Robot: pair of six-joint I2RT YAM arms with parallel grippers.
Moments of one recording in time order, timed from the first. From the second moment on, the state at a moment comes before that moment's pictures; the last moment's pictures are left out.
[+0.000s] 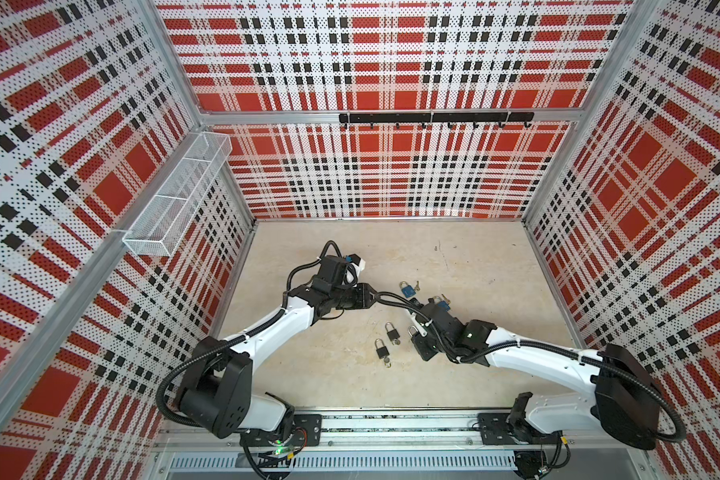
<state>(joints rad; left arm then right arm) -0.48 1.42 0.91 -0.25 0.48 -0.49 0.91 1.30 0.77 -0.43 0.14 0.25</state>
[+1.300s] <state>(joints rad) -0.71 1.63 0.94 0.03 0.68 -0.62 0.84 1.22 0.77 -0.42 0.10 0.20</state>
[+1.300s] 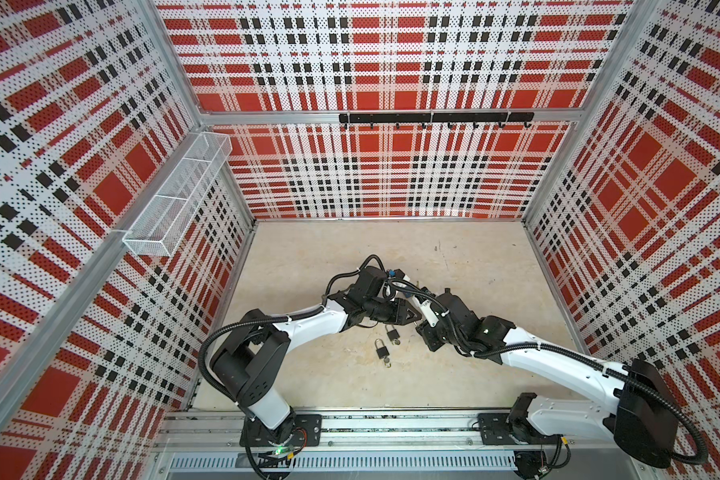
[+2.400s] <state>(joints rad) -0.72 1.67 0.96 0.10 0.63 -0.70 0.78 1.12 0.74 -0.36 0.05 0.25</state>
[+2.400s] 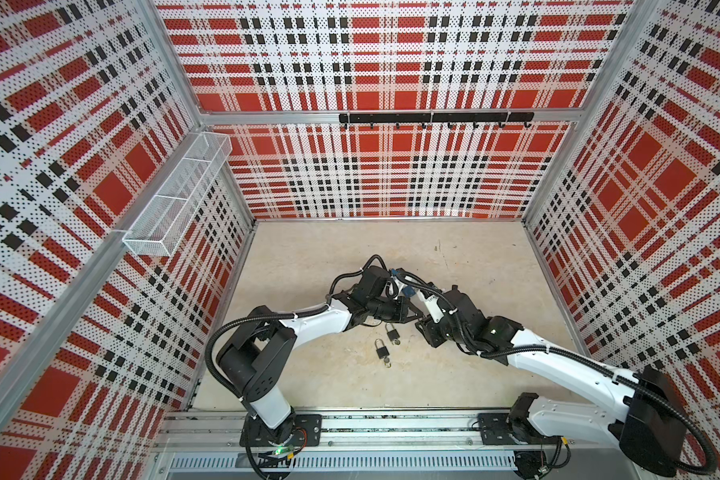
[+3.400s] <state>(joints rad) -0.75 1.53 0.94 0.29 0.38 -1.05 0.38 0.95 0.52 0.12 -0.51 0.41</state>
